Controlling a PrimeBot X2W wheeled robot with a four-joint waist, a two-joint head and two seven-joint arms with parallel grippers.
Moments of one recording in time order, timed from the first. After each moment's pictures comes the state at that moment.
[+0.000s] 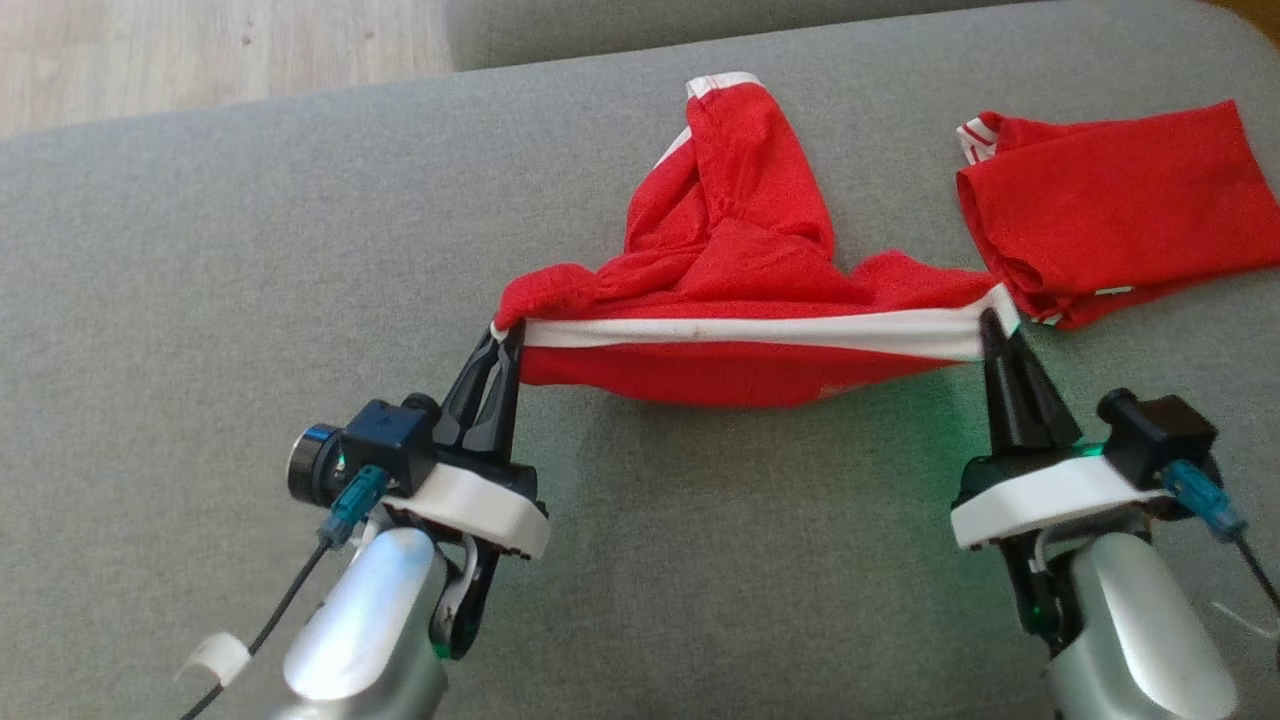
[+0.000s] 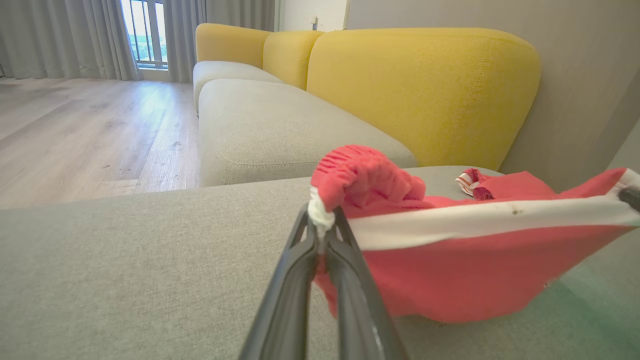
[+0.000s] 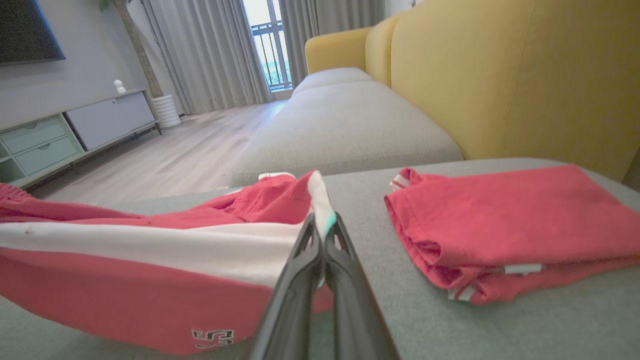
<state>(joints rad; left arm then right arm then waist) -0.40 0.10 -0.49 0.48 -0.39 -0.01 -0.25 -0.22 -0.07 0.09 0.38 0.20 0.13 -0.23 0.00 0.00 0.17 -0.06</state>
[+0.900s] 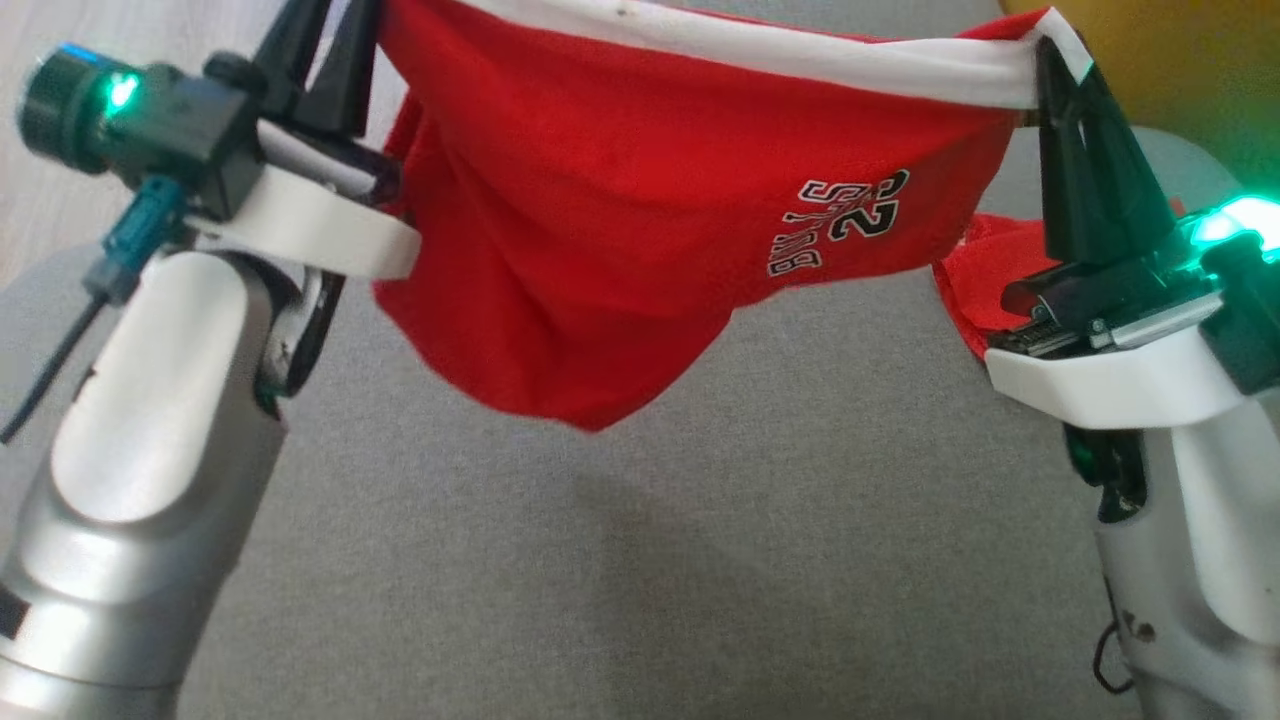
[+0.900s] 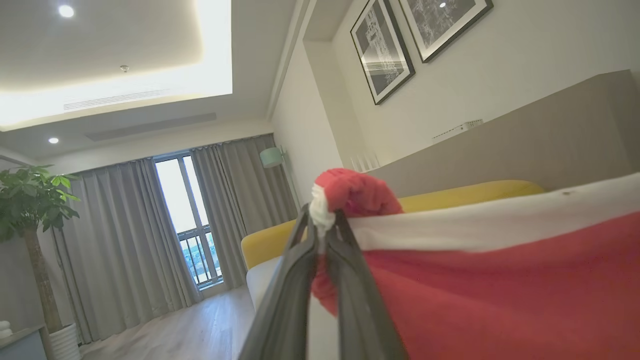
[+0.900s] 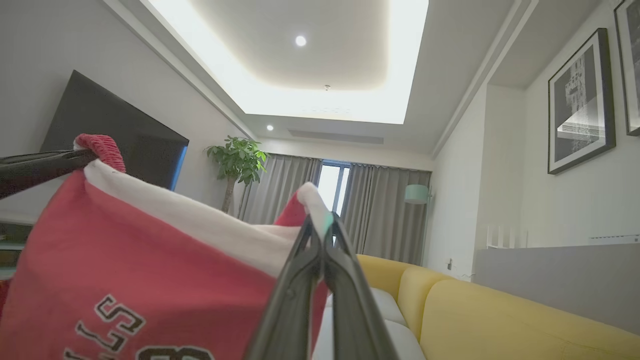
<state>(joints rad) -0.74 0.32 -0.43 0.12 -0.30 0.01 -0.03 -0.40 -0.16 0.17 -0.06 0.09 0.13 -0.22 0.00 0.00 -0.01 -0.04</state>
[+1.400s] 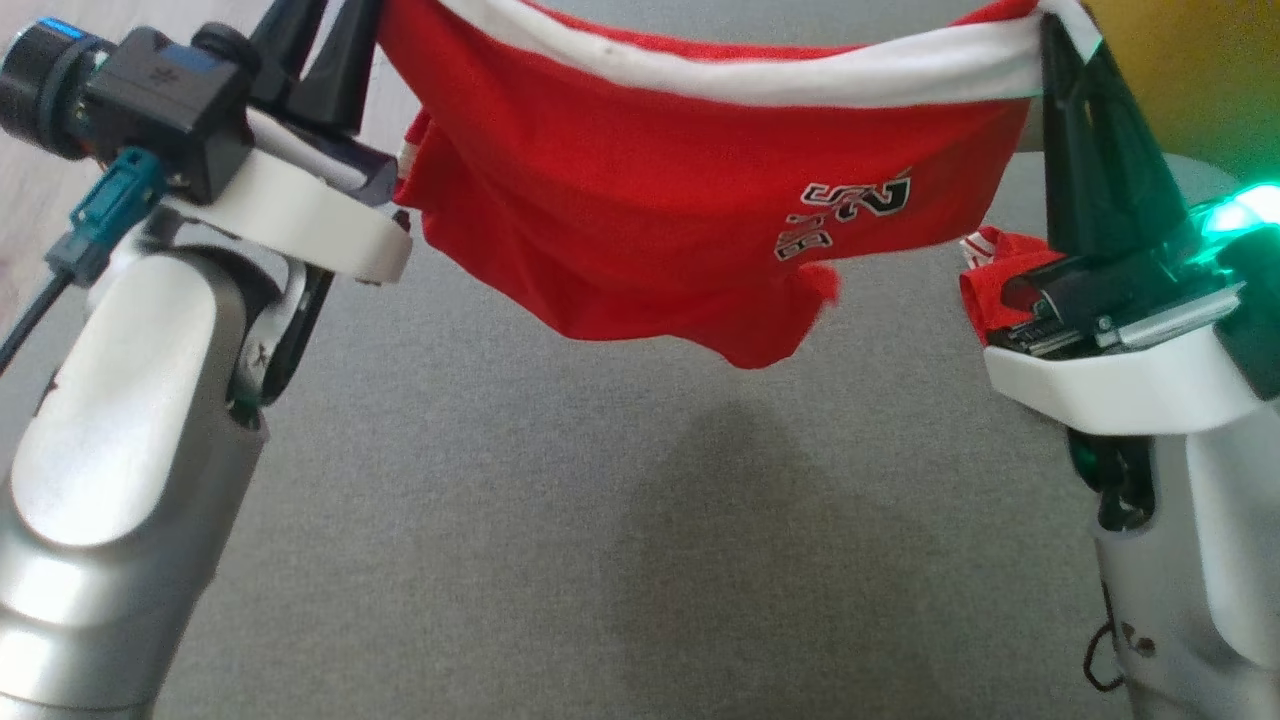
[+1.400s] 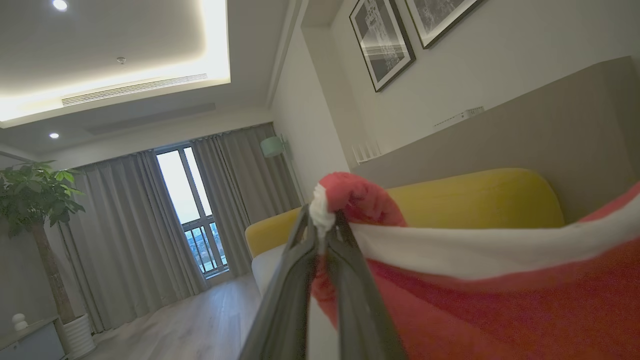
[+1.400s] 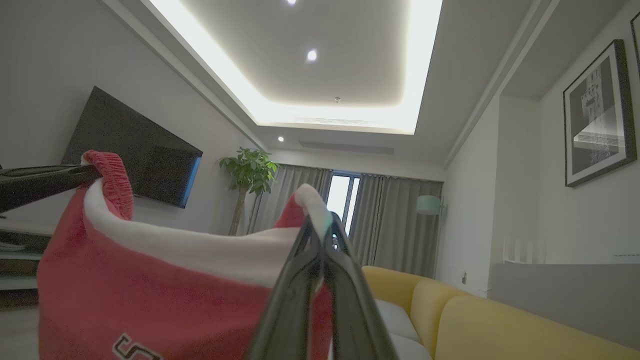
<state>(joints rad) -0.74 0.37 -0.43 0.00 -0.33 -0.01 0.12 -0.39 -0.13 0.16 -0.18 0.07 0.13 -0.14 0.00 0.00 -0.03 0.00</state>
